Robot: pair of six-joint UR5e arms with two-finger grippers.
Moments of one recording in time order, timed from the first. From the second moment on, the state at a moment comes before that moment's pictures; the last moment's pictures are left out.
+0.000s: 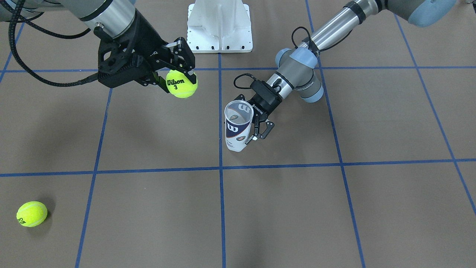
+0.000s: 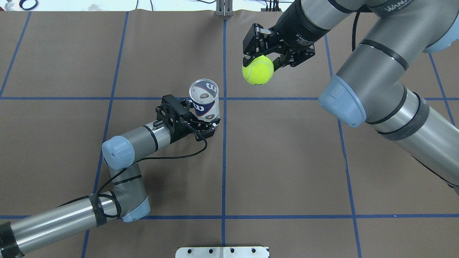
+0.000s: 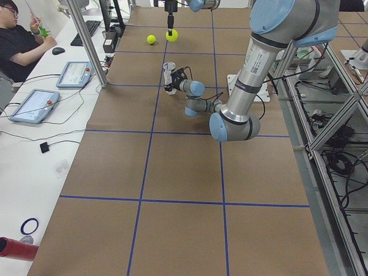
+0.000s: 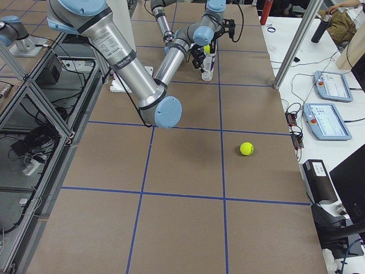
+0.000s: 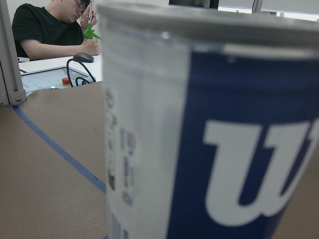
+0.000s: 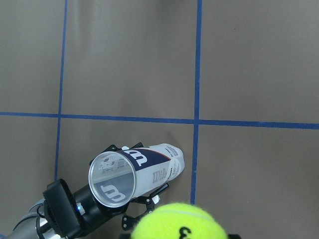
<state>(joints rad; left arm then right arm) -0.43 -2.17 -1.18 -3.12 -1.36 -0.52 0.88 -0.84 1.86 -1.52 2.33 1.15</state>
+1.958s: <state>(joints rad) -0.43 -2.18 -1.16 -3.12 -1.36 -0.52 0.76 -0.59 1.54 -1.46 2.13 1.23</state>
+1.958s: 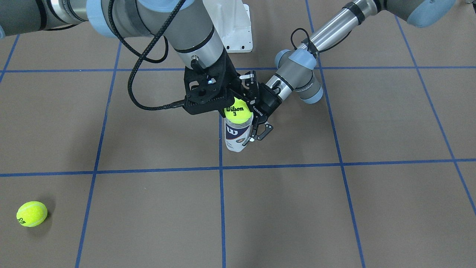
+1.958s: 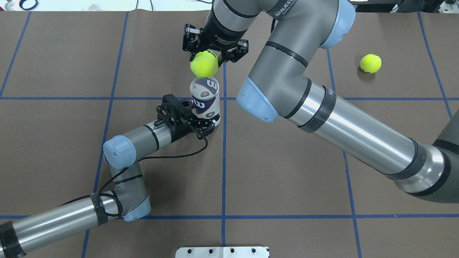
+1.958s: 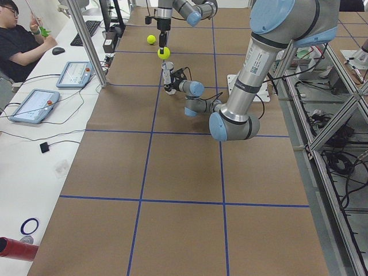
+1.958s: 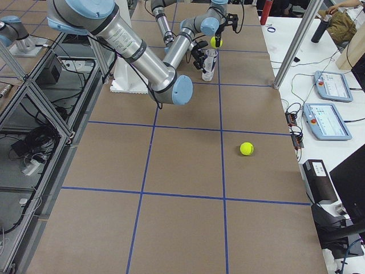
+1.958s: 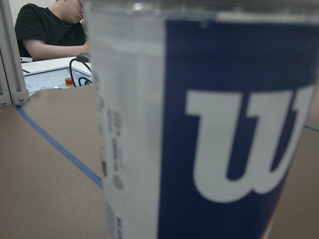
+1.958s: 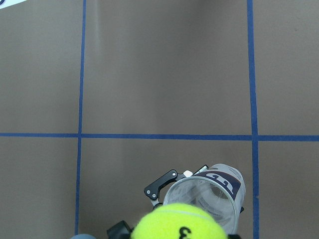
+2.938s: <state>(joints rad) -0.44 -2.18 -1.17 -3.12 -1.36 -0.52 0.73 -0.59 1.52 -1.44 2.13 1.25</state>
